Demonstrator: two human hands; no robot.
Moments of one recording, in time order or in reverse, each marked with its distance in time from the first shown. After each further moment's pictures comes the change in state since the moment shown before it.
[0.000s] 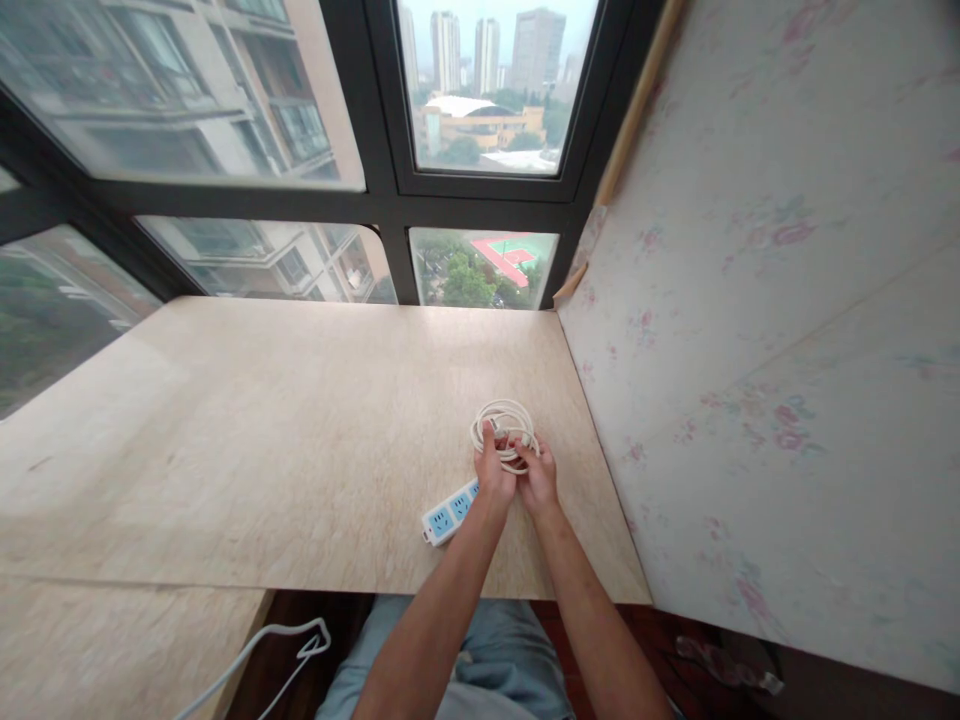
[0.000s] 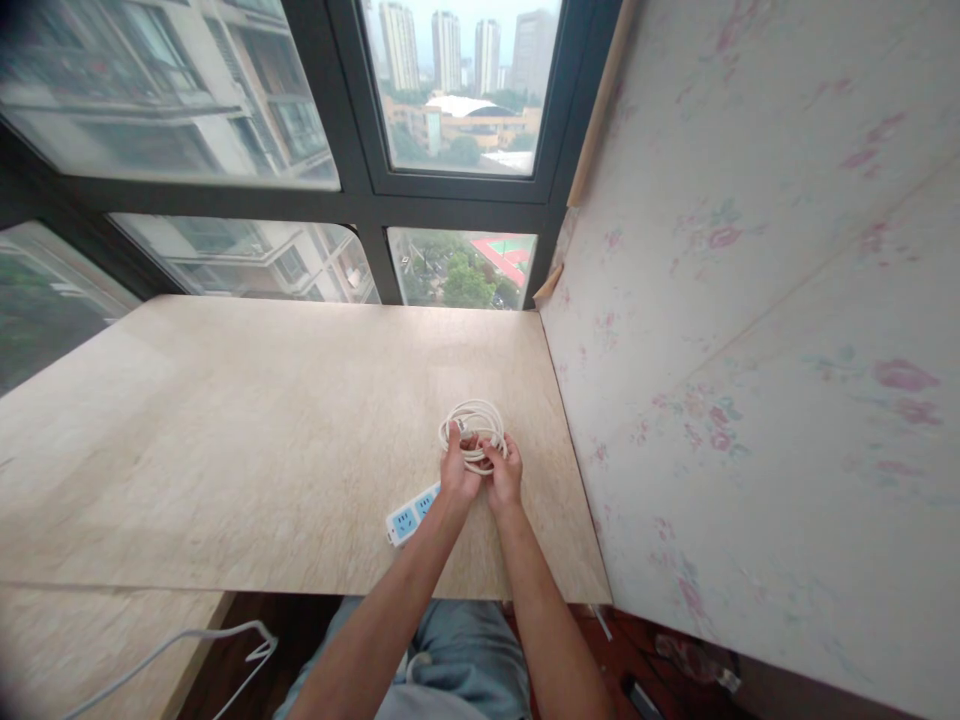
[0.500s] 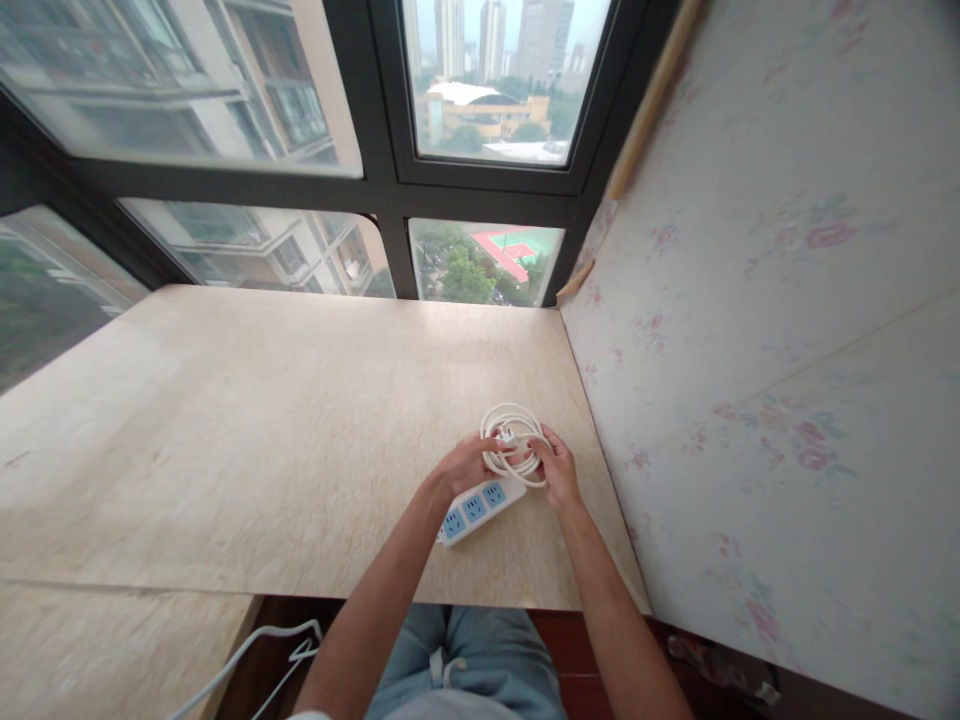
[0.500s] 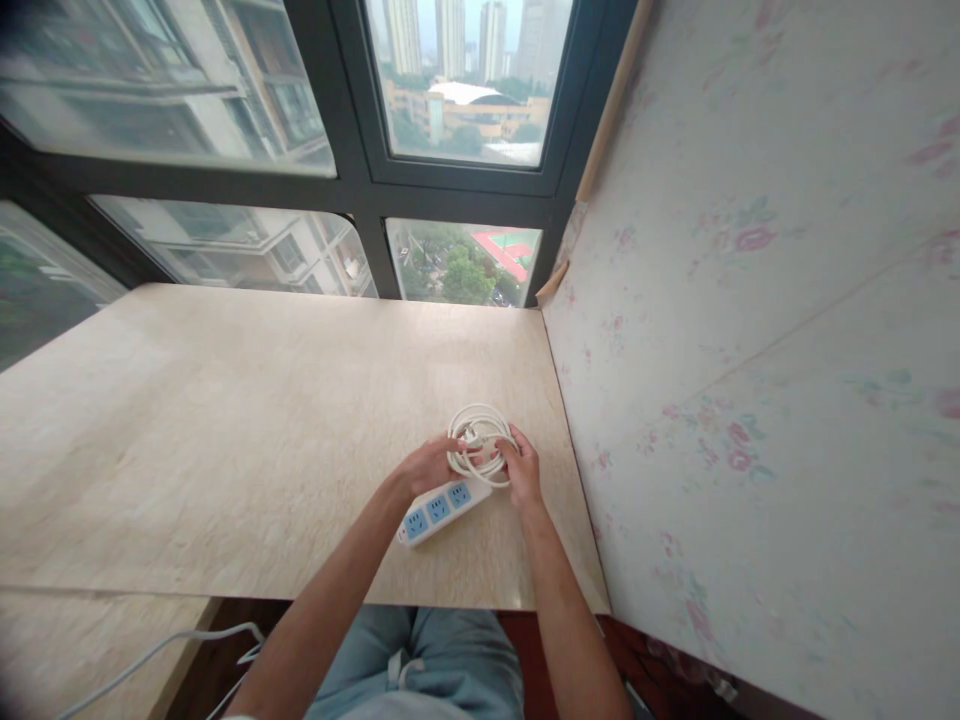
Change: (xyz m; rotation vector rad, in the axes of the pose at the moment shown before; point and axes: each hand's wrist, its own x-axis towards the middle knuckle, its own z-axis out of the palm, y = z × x) left_hand -0.009 0.084 -0.004 0.568 -0.404 -0.442; right_hand 0.014 -0.037 -0.016 -0.331 -0.030 0.022
